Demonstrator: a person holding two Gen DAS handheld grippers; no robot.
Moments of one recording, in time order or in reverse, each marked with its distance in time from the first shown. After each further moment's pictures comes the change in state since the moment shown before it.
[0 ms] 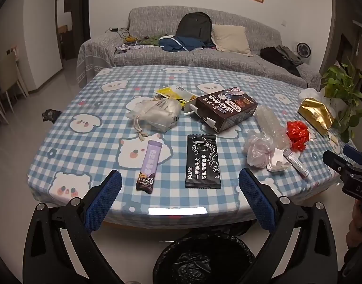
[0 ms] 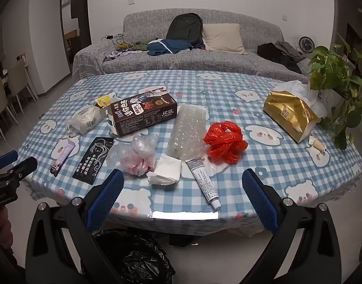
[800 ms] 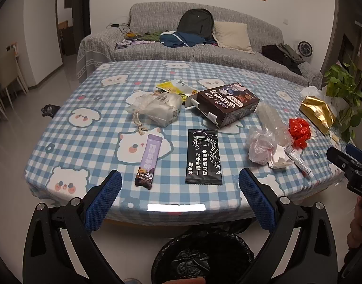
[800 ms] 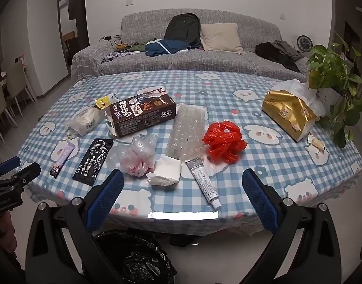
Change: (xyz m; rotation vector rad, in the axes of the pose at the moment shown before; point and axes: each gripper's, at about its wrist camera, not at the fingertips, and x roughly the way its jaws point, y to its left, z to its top) left arm 0.008 0.003 -0.004 -0.011 0.041 -0.003; right arm -0.001 -0.002 0.000 0.022 0.011 0.012
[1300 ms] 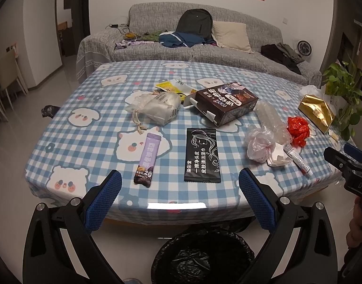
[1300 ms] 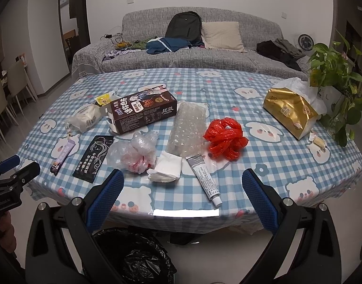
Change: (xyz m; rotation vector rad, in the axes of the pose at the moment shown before) left arm -0.002 -0.002 -0.001 0.004 0.000 0.002; right arm 0.002 0.002 -0.003 -0.011 0.010 -0.003
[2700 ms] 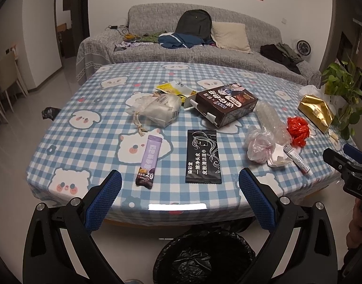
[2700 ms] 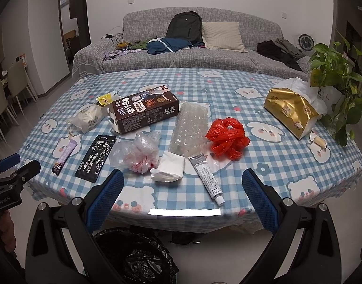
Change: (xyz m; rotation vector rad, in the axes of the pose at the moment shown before) left arm -0.005 0.000 0.002 0.006 -0.008 -0.002; right arm -0.002 0.004 0.000 0.004 0.001 0.005
